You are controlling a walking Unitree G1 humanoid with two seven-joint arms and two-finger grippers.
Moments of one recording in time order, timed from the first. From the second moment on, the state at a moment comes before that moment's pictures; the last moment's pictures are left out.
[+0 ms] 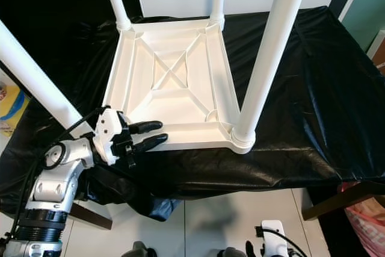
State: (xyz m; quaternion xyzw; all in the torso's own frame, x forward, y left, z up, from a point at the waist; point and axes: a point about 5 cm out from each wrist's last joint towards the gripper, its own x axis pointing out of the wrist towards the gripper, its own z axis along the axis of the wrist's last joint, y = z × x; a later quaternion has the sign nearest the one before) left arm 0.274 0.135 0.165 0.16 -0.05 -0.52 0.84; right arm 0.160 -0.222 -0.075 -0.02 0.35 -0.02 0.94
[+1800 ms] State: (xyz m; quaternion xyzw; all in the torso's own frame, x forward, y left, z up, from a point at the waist) left arm 0.296 0.138 0.187 0.08 -0.10 -0.33 0.94; right arm 0.180 -0.182 0.148 -0.11 -0.13 0.06 0.98
